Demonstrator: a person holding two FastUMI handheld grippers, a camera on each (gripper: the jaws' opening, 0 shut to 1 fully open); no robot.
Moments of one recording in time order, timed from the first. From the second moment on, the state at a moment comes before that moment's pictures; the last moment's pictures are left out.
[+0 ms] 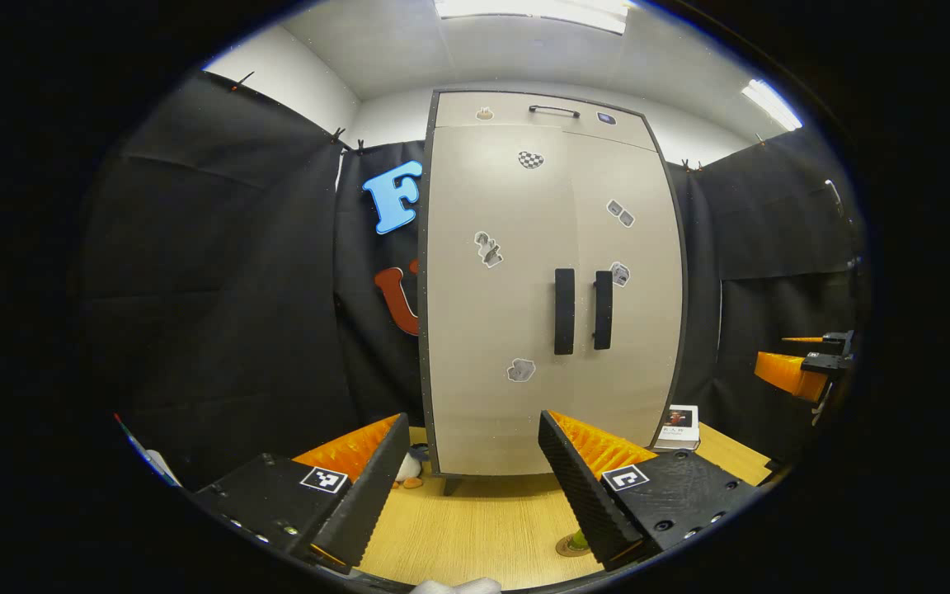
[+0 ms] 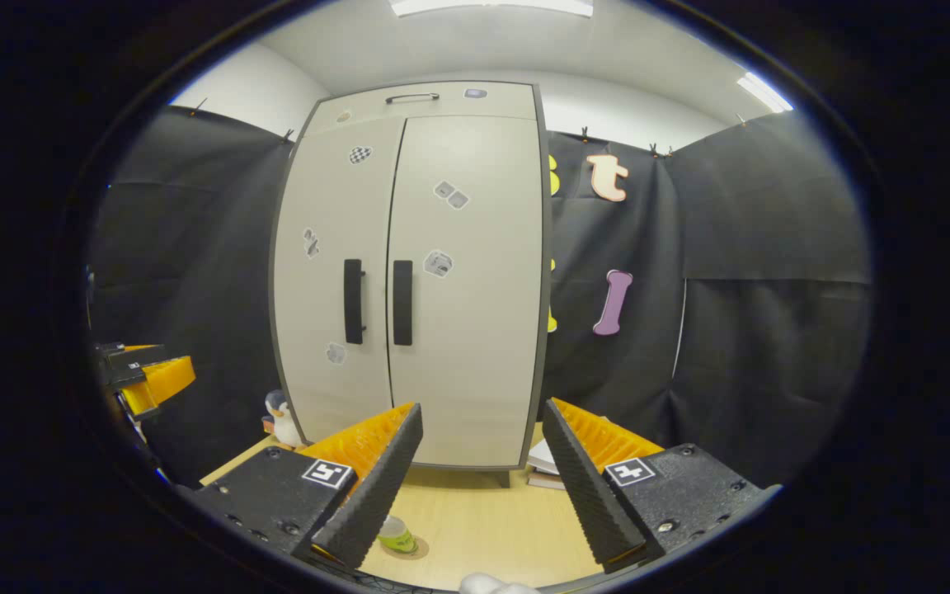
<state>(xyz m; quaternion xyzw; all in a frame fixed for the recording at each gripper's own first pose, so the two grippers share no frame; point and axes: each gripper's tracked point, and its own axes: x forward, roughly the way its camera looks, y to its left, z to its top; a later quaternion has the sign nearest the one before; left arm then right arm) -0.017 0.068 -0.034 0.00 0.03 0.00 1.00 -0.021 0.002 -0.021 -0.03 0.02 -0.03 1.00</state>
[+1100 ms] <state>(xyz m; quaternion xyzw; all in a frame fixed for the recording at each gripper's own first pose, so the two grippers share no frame) -0.019 0.064 -0.036 0.00 0.03 -0.01 1.00 -0.022 0.006 -0.026 -0.03 0.02 -0.03 1.00</state>
